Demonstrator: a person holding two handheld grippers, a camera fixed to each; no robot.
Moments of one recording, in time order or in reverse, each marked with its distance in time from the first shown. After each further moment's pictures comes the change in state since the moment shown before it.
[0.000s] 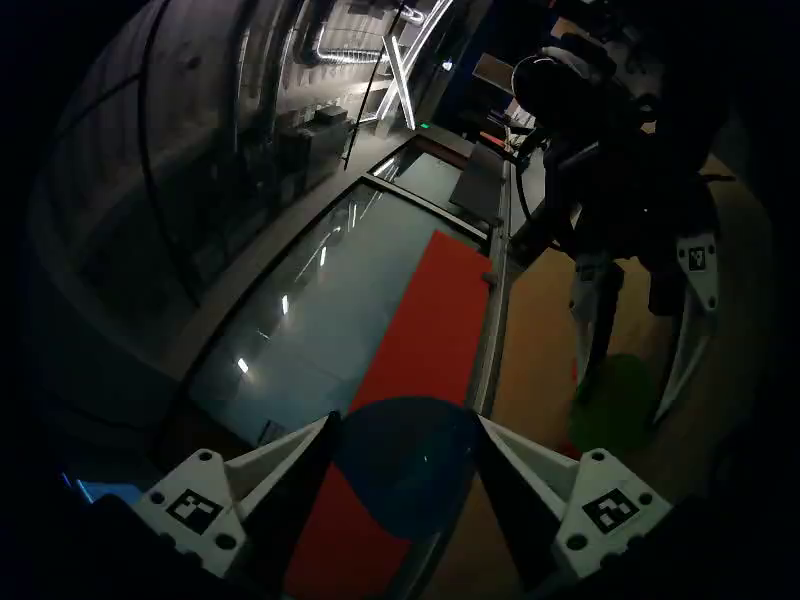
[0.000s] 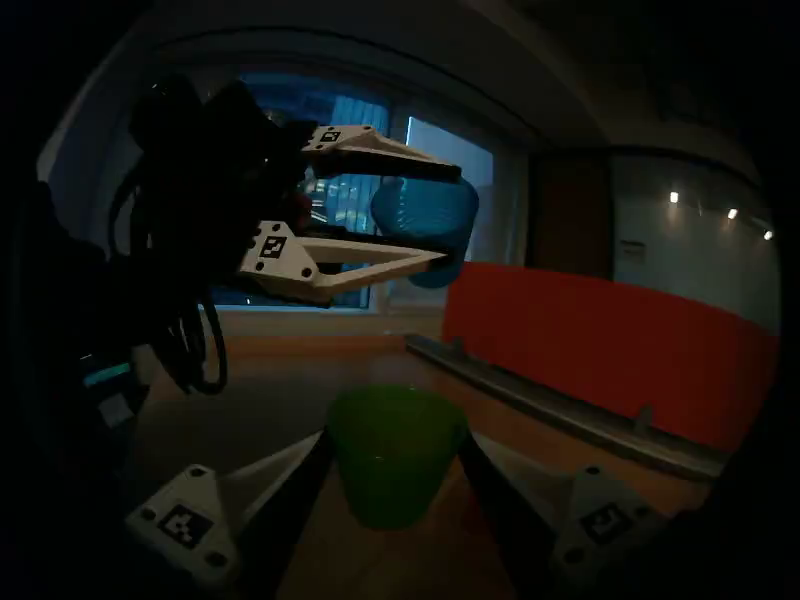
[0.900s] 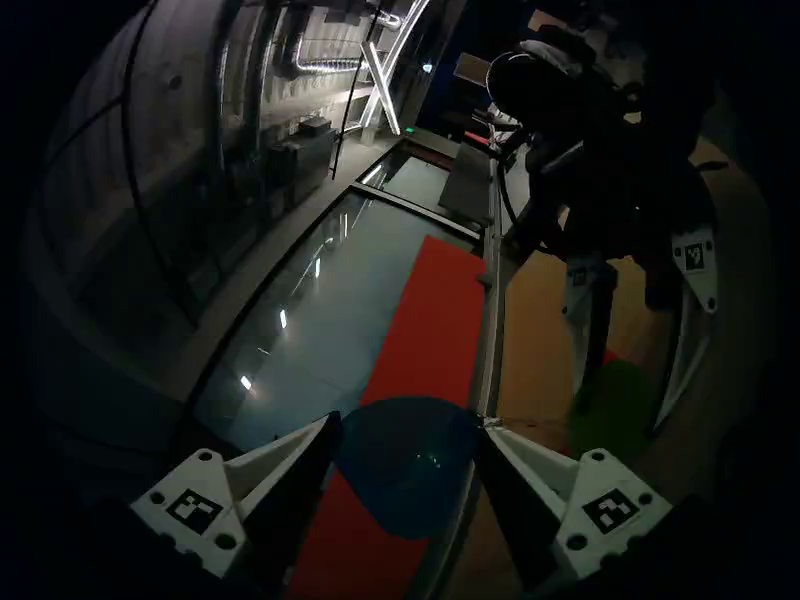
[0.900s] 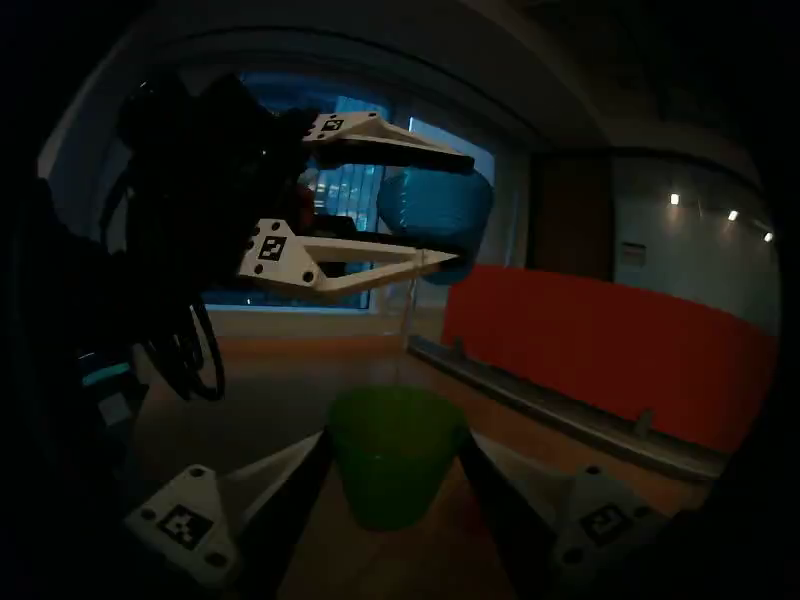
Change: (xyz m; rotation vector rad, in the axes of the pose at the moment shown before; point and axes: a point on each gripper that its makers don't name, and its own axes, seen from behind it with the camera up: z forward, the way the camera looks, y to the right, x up) left arm 0.014 0.004 0.005 -0.010 0.020 0.076; right arm 0.002 0.002 0.003 0.000 0.004 -0.005
